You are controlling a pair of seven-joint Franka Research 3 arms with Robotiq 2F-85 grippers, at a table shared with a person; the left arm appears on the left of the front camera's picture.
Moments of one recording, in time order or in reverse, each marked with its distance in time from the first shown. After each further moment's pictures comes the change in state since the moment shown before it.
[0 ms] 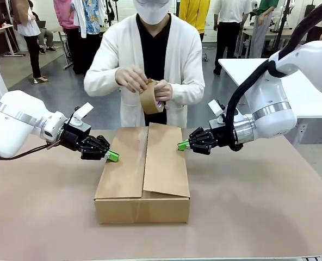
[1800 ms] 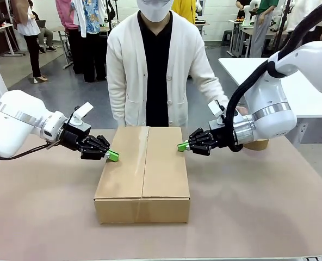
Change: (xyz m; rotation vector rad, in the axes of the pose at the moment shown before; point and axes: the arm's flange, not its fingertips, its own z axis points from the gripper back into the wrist) left arm 0.000 0.000 0.000 0.000 0.000 0.000; right arm -0.004 0.001 -0.003 0.000 0.007 -0.006
